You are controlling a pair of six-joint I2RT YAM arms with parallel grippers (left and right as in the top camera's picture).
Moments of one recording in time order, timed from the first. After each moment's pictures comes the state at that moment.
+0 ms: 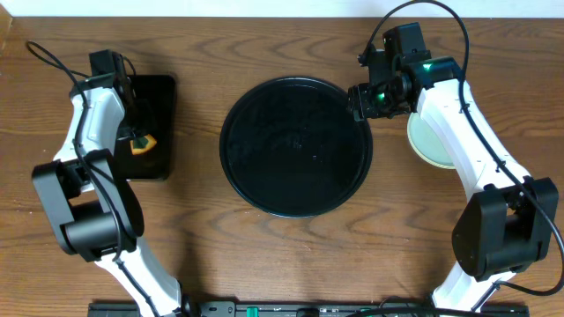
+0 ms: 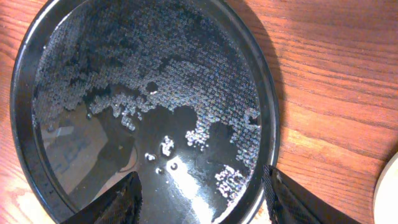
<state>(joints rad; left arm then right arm) 0.26 2.01 1.49 -0.84 -0.12 -0.09 0.24 1.89 1.61 -0.91 -0.27 0.08</state>
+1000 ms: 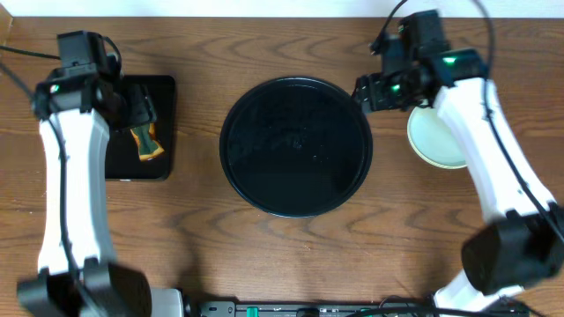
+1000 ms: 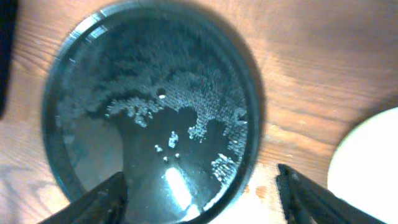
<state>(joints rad) 0.20 1.57 1.56 -1.10 -0.03 -0.13 0.20 1.77 1.72 -1.04 -0.26 0.05</state>
